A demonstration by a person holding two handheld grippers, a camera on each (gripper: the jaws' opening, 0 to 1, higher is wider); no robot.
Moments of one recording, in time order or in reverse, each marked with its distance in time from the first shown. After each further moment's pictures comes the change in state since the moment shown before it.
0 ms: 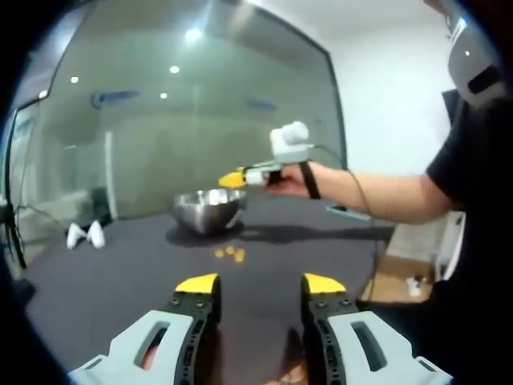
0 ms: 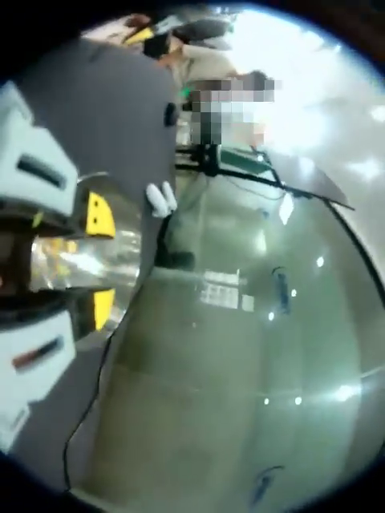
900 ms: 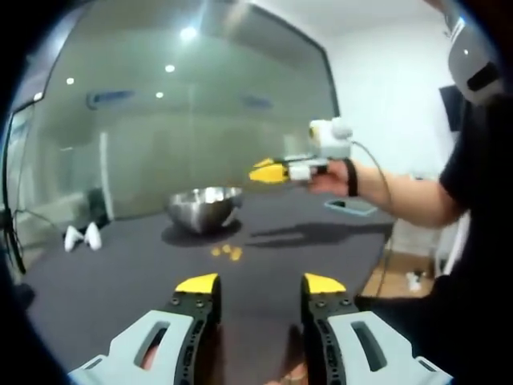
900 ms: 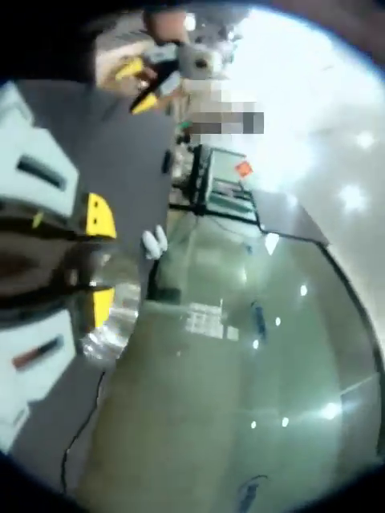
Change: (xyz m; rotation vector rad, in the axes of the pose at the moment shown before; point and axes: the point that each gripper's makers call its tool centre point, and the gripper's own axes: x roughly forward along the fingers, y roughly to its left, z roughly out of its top) left arm 0.007 -0.005 -0.004 0.031 0.024 -0.013; right arm -0.097 0.071 -0.002 -0.037 -0.078 0.224
